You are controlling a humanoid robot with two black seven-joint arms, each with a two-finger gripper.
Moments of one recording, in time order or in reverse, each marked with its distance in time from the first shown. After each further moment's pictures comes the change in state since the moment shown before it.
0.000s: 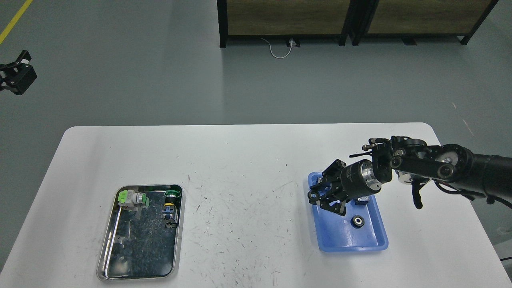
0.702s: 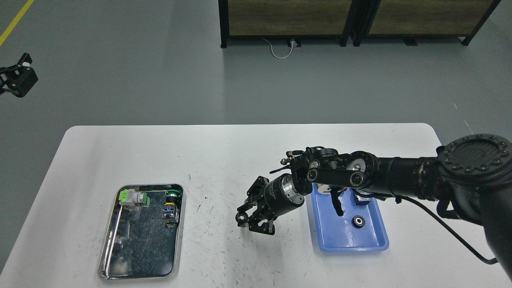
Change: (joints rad) left arm 0.009 -0.005 0.000 0.003 0.000 0.005 -0.002; right arm 0.007 0.433 -0.050 -0.157 0.060 0.000 0.008
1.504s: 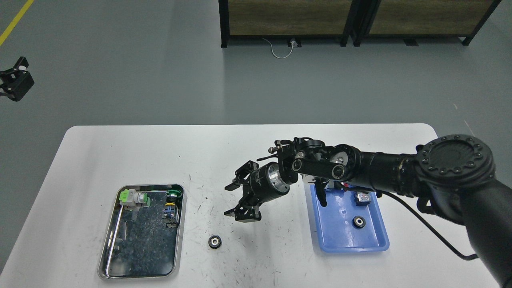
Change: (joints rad) left arm 0.020 0.016 -0.002 -0.001 -0.002 -0.023 -0.010; right arm 0.025 0.022 0.032 -0.119 0.055 -0.008 0.027
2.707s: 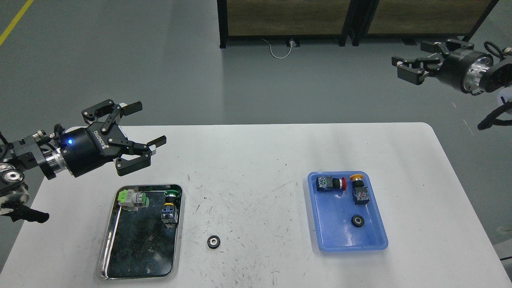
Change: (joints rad) left arm 0.066 -0.045 0.078 -0.450 0.521 -0.308 -0.067; right arm -0.058 -0.757 0.563 -0.069 0.174 -0.110 -0.011
